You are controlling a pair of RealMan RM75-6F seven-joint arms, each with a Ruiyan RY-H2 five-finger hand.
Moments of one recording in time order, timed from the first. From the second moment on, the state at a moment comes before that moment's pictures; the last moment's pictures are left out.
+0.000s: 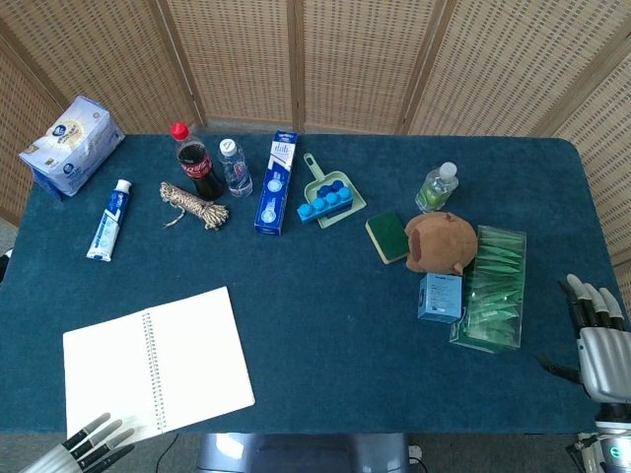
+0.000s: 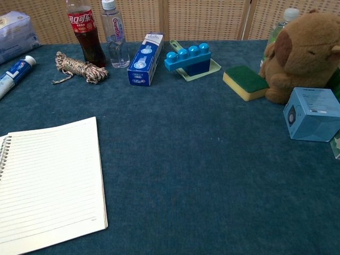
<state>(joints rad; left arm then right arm) 0.03 -1.38 0.46 -0.69 2.14 1.80 -0.03 0.05 -1.08 0.08 -1.67 -1.48 1.51 -0.02</state>
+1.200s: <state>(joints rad) 0.06 -1.52 0.36 -0.49 2.03 1.79 0.15 0.05 -1.08 0.08 -1.68 -1.50 1.51 0.00</state>
